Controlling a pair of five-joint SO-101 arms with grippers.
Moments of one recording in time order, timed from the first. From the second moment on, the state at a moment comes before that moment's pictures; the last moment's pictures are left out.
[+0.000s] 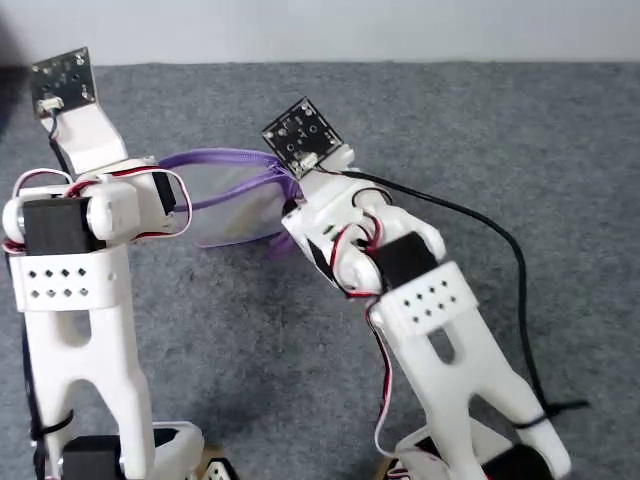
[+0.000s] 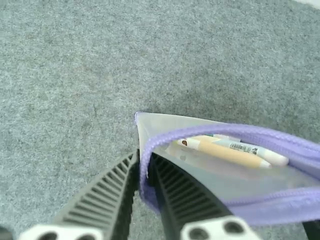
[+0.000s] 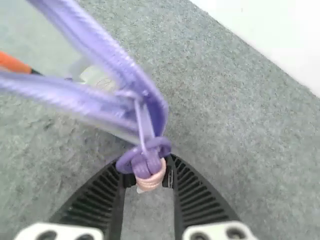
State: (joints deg) left arm -6.2 -18.9 -4.1 93.6 19.7; right arm -30.7 -27.8 20.7 55.8 13.4
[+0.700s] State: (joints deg) left arm 23.7 -12.4 -2.8 72.3 16.8; right arm -40.9 -56.7 33.1 79.5 5.7
